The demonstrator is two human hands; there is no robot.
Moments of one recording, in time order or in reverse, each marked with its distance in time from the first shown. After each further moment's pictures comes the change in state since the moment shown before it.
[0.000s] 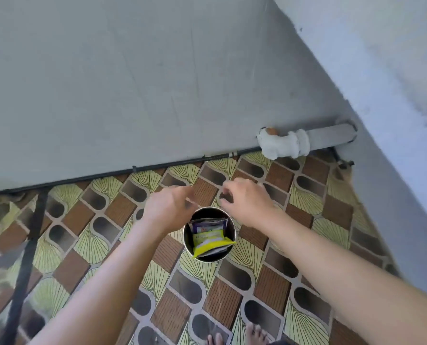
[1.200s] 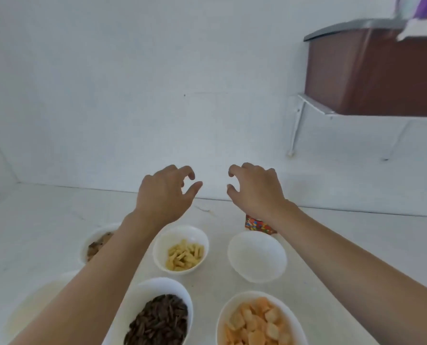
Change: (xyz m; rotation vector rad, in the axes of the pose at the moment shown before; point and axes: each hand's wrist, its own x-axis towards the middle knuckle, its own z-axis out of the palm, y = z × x) left_hand -0.358 0.712 -0.232 -0.122 0.382 1.365; right_hand -0.705 0.200 -0.415 -0.383 0.878 1.109
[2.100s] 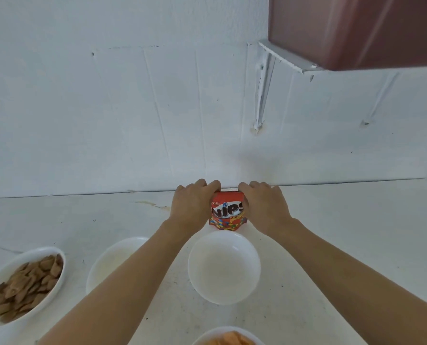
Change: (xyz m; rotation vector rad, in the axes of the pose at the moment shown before) left_hand 0.086 0.081 0.217 0.004 -0.264 0.298; right_hand -0.008 0.150 0.118 -0.099 -0.167 0.201
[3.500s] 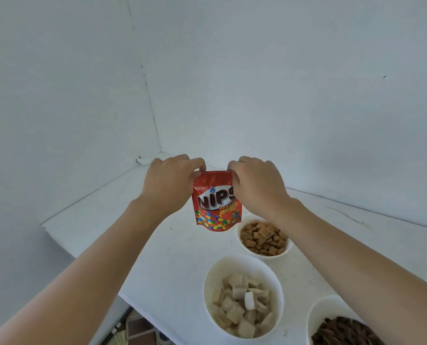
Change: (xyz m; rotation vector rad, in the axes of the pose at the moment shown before) left_hand -0.359 -0.349 -0.273 0.292 0.267 -0.485; right_hand -0.013 -0.527 -0.087 0.334 0.250 -0.628
